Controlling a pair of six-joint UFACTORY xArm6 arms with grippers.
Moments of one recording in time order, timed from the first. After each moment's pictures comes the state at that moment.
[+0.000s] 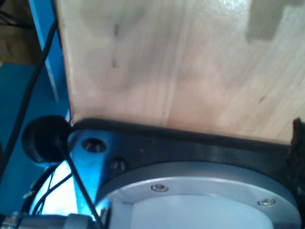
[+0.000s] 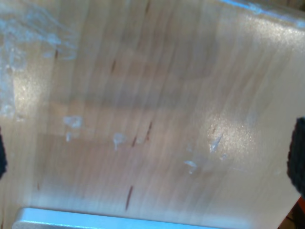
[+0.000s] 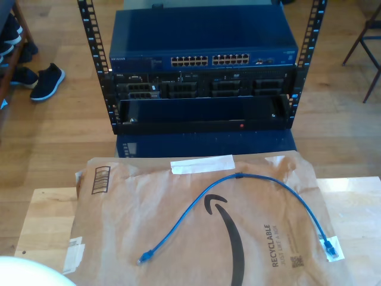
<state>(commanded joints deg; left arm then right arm) 99.0 -27.0 -6.8 5.6 60.8 -3.6 -78.8 -36.3 -1.4 -7.5 49.4 3.9</state>
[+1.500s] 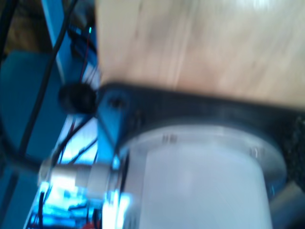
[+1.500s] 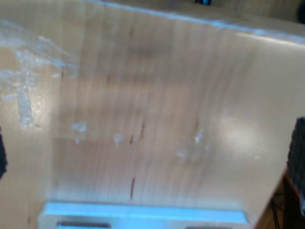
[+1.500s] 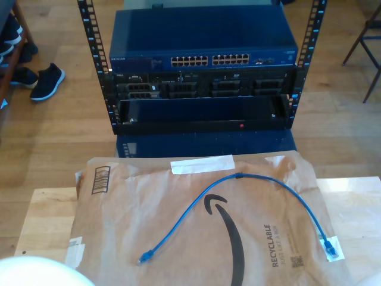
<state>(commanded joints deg) 97.8 -29.6 -15.8 5.9 75.9 -4.1 -79.9 -40.3 -8.0 -5.6 59.5 7.8</state>
